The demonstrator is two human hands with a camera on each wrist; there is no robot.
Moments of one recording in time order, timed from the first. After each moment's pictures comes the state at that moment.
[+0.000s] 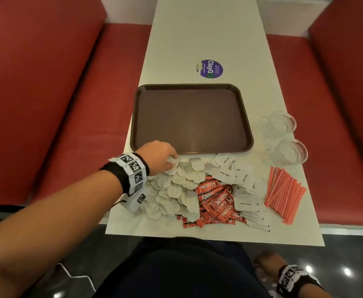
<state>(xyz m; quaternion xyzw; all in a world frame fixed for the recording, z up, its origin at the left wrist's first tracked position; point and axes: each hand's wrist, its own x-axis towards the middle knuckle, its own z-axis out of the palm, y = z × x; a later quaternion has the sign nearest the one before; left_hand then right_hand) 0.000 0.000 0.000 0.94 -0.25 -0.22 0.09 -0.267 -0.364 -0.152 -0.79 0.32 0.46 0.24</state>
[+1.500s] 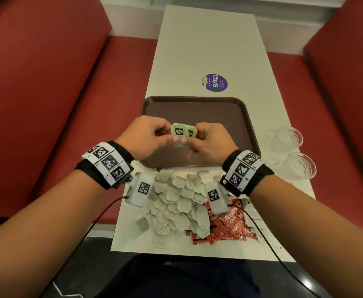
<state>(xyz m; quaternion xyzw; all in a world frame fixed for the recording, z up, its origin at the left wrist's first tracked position) 0.028 0.046 0.063 0.89 -0.16 -0.08 0.42 0.012 -0.164 0.059 -0.83 -0.06 0.12 0.55</state>
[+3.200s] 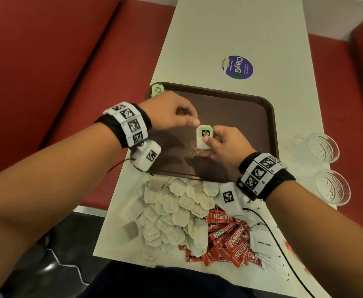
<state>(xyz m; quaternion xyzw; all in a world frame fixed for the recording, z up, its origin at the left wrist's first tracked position) 0.124 0.016 0.026 0.91 -0.20 -0.18 0.31 0.062 -0.198 -0.004 -0.85 -0.01 0.22 0.48</state>
